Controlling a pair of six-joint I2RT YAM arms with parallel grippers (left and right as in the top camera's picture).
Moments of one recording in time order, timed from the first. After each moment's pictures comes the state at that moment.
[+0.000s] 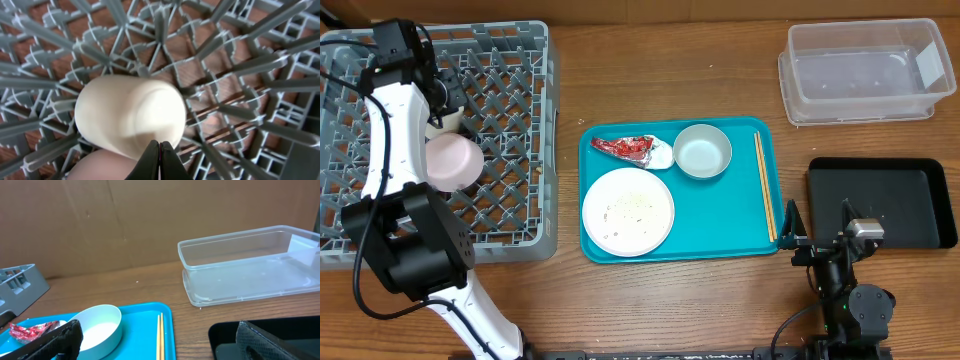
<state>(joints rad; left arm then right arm) 0.31 2.06 1.82 -0.85 -0.04 -0.13 0.00 0.01 0.02 -0.04 -0.06 0.17</state>
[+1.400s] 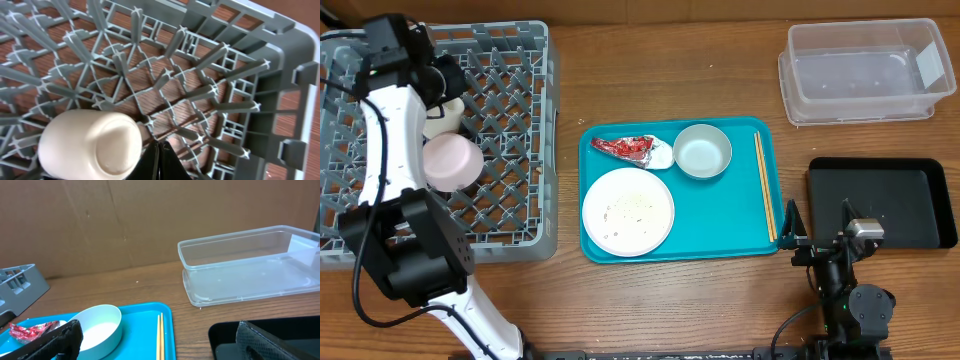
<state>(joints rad) 0.31 2.03 1.81 -0.72 0.09 -0.15 0.00 0.01 0.02 -0.04 -0.06 0.17</state>
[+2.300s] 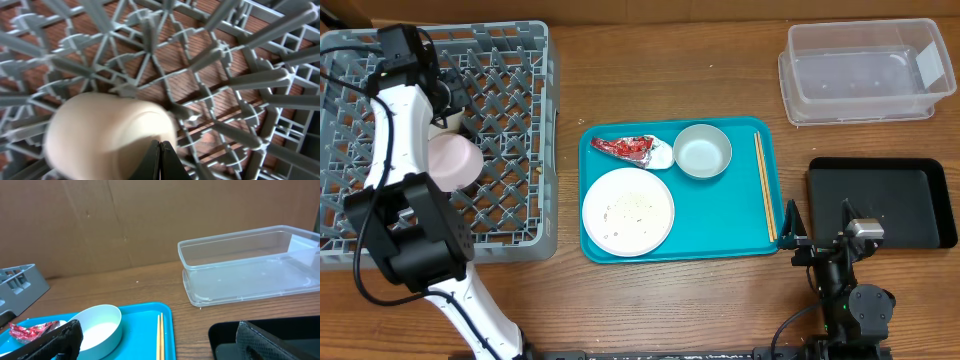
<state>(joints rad) 0.31 2.12 1.81 -0.76 0.00 -0.15 0.00 0.01 0.02 -0.03 -0.06 0.17</state>
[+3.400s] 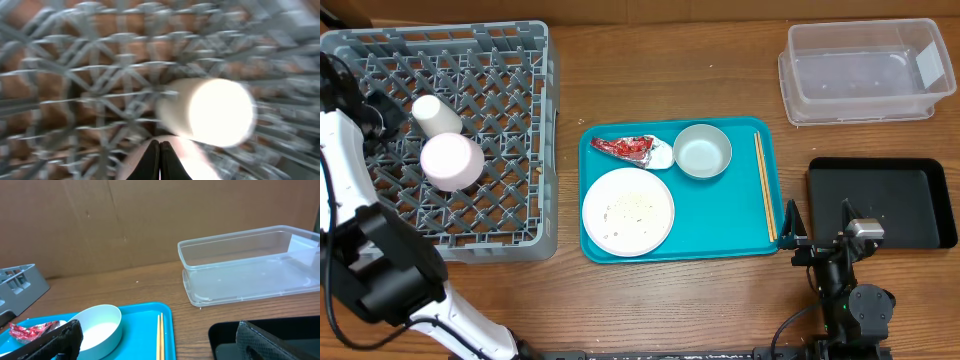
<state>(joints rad) 0.56 1.99 1.81 -0.88 0.15 -0.26 0.00 0.01 0.02 -0.04 -0.06 0.17</state>
